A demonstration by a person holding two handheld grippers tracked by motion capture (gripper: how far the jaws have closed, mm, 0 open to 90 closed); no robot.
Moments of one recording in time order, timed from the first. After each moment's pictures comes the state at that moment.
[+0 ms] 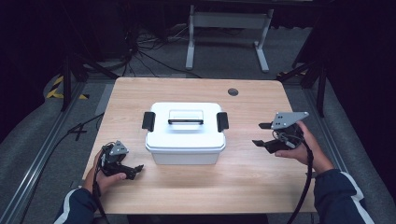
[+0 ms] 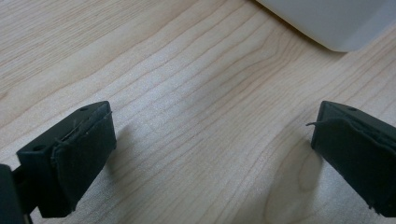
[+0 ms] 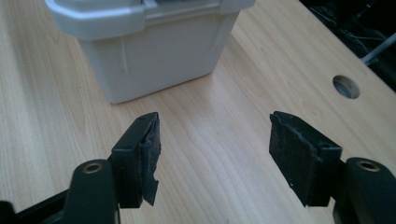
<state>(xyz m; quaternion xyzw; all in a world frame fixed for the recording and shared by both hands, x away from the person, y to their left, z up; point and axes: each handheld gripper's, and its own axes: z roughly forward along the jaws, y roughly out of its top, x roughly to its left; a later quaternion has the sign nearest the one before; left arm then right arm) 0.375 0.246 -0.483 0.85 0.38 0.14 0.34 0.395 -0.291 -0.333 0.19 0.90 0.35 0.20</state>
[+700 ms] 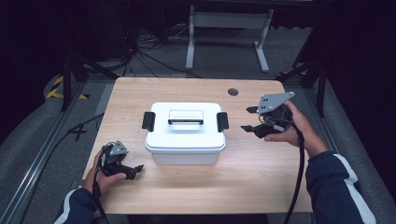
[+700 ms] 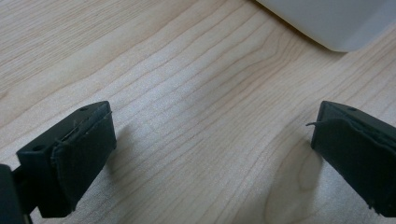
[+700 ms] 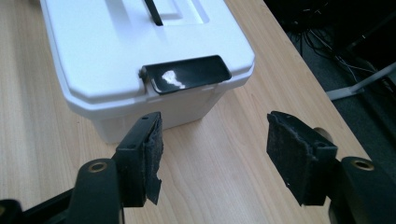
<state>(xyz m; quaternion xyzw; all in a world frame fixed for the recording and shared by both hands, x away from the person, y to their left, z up) 0.375 0.246 -0.483 0.85 0.38 0.14 0.34 0.412 -0.243 -0.281 0.13 0.91 0.32 0.22</state>
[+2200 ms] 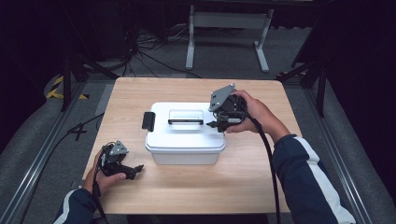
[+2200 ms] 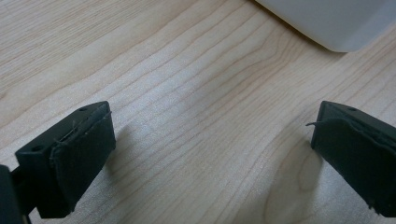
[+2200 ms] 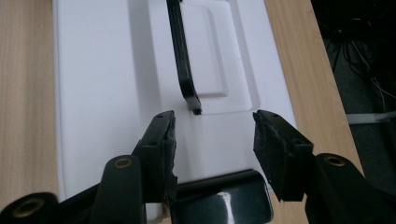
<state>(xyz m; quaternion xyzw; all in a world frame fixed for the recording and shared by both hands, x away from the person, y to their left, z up) 0.376 0.246 -0.483 0.85 0.37 0.14 0.34 0.438 -0.130 -0.276 0.03 0.95 0.25 0.19</state>
